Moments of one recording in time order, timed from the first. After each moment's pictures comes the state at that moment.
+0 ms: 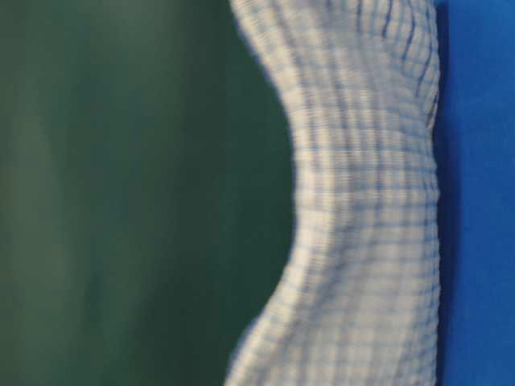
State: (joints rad) left arm 0.13 -0.64 1.13 -0.02 -0.23 0.13; right arm -0.04 -0.61 0.90 -0.01 0.38 0.08
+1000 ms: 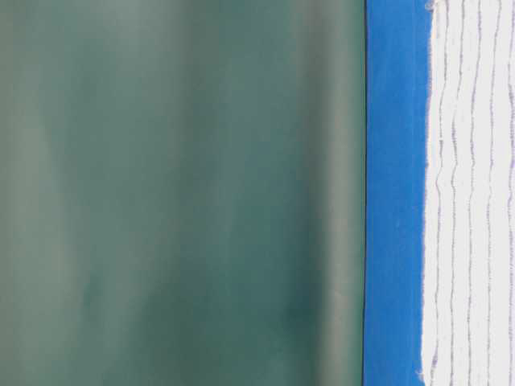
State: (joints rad) left arm -0.27 -0.15 1.11 -0.02 -0.33 -0.13; right arm 0.30 -0.21 1.00 -0.01 0.09 0.44
